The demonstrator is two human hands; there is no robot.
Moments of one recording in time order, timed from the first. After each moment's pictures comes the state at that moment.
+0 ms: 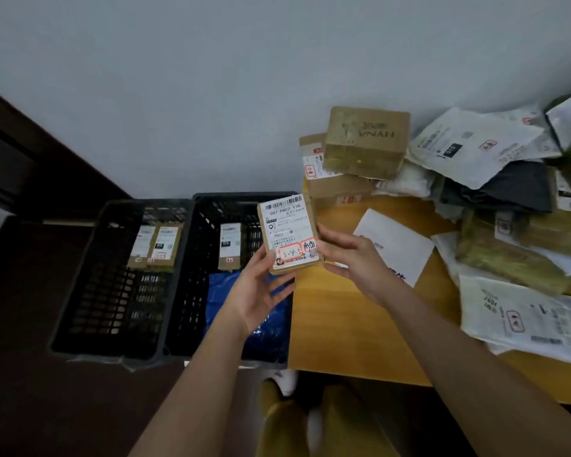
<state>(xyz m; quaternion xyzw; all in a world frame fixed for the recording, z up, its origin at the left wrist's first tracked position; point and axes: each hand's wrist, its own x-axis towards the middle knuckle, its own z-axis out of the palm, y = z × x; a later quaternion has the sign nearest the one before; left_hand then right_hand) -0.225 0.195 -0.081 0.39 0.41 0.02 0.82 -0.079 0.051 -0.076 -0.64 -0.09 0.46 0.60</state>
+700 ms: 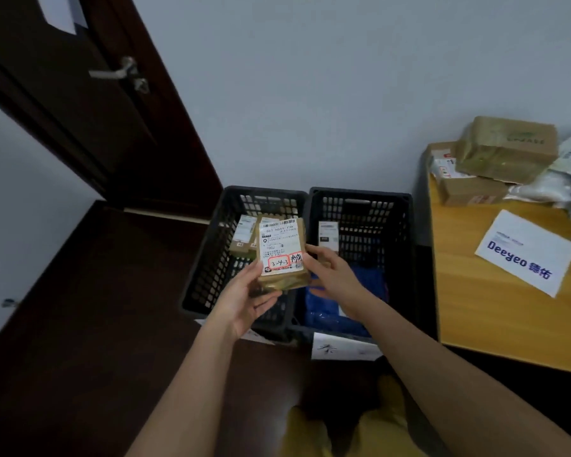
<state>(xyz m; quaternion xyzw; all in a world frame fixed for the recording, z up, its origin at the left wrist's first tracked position) -0.531 0.391 -0.053 0.39 0.48 0.08 0.78 -0.386 0.274 -0.058 -0.68 -0.13 0.48 0.54</state>
